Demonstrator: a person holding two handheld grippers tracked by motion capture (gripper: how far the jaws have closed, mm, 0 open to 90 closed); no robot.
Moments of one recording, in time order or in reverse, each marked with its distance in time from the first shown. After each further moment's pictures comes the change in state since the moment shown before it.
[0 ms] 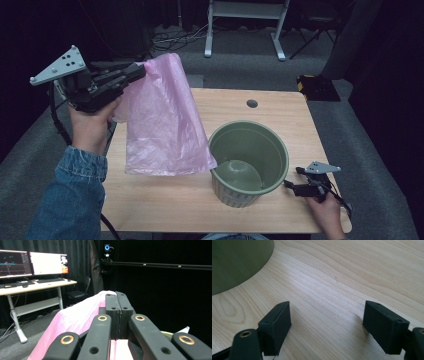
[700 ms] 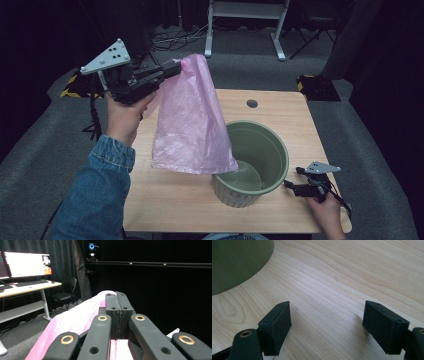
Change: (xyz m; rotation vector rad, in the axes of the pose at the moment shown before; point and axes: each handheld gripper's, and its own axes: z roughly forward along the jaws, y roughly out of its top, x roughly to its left) left arm -0.018 0.001 0.066 0.018 -0.112 0.025; right arm 0.000 0.000 0.000 0.000 -0.002 0.001
